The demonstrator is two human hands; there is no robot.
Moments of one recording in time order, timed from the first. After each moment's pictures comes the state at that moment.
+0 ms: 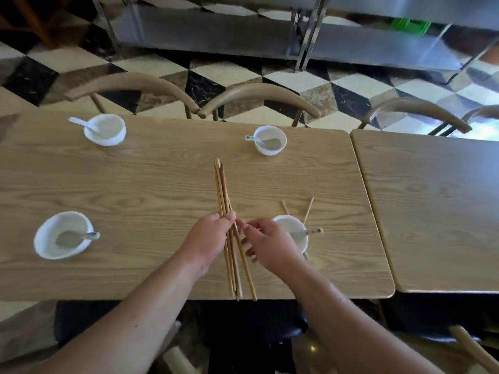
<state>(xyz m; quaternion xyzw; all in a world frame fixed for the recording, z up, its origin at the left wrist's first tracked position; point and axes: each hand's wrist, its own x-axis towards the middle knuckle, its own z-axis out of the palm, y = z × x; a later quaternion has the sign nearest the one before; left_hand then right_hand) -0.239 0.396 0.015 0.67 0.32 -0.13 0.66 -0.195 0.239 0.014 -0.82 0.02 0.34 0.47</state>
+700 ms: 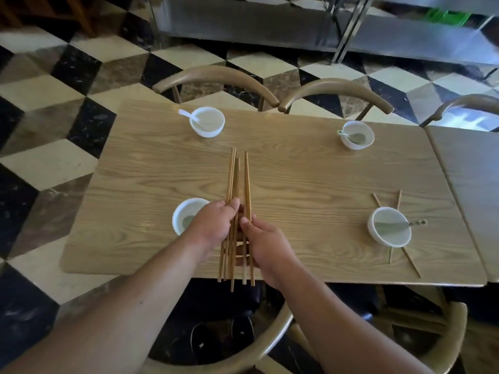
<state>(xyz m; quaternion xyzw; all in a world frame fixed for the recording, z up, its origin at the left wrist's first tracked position) -0.344 0.664 0.029 0.65 0.32 -0.16 0.67 -0.329 0.522 0.011 -0.66 0.11 0.40 0.62</state>
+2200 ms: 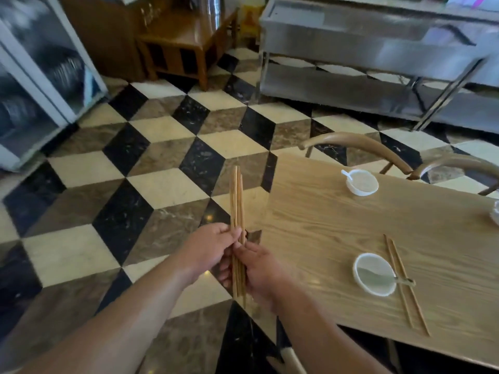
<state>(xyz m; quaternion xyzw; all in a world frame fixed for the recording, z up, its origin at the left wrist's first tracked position) -0.570 1.111 0.092 0.71 0.32 -0.08 0.62 -0.520 0.968 0.074 -0.57 -0.02 0.51 0.64</state>
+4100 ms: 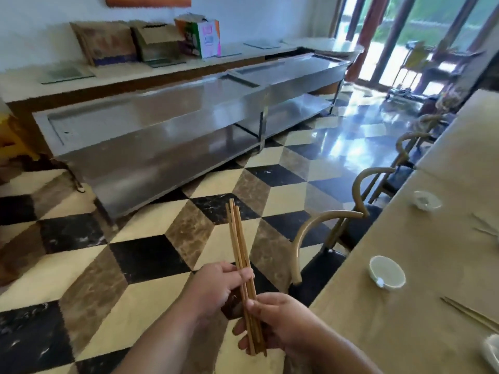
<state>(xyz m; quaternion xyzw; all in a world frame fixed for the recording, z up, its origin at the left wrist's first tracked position) 0.086 1.480 0.193 0.78 -0.05 -0.35 0.52 -0.010 1.316 0.166 -0.53 0.26 0.29 0.75</state>
